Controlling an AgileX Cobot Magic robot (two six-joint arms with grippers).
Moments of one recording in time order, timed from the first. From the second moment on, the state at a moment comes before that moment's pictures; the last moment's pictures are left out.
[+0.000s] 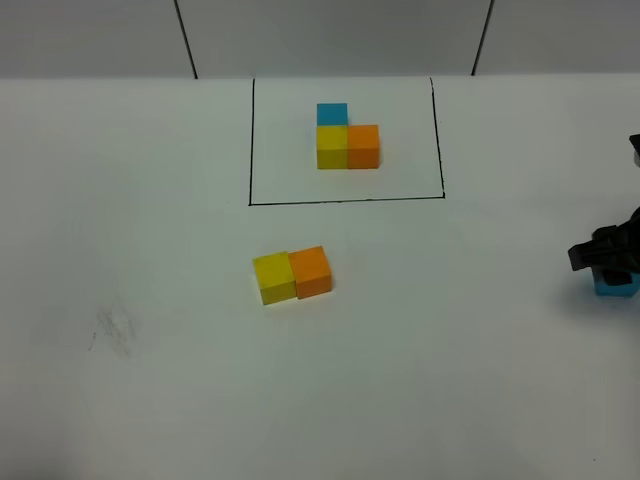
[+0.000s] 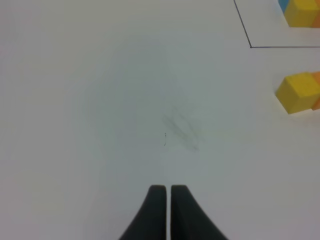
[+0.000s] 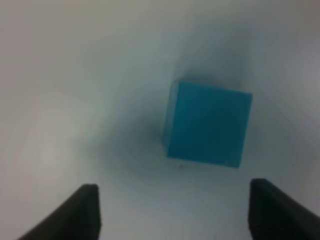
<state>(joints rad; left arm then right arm) 0.02 -0.01 -0.51 -0.07 1.07 0.02 0.04 1.57 -0.82 -0.11 0.56 0.07</state>
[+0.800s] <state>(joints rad) 0.02 -0.01 -0.51 -0.07 1.07 0.02 -0.03 1.72 -0.82 -0.14 0.38 0.10</state>
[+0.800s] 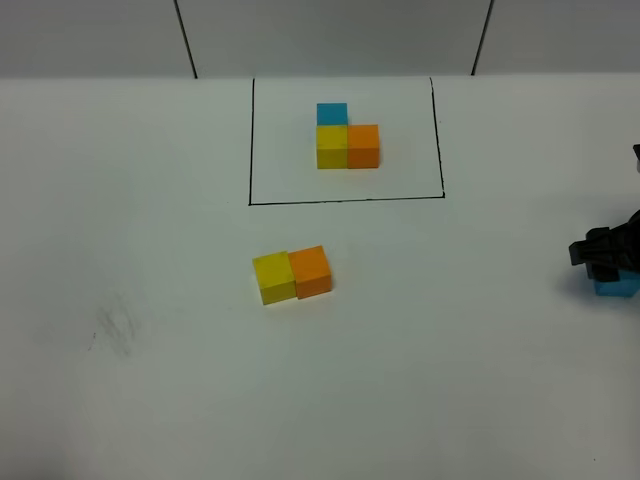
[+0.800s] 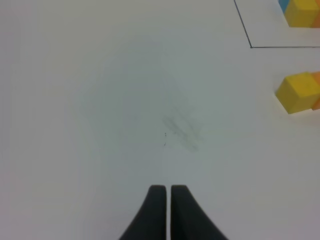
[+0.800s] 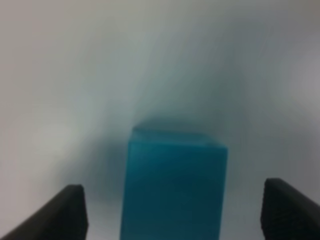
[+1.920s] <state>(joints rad) 0.02 -0.01 -0.51 -0.07 1.07 0.02 -0.04 1.84 -0.82 -0.17 0.27 0.06</state>
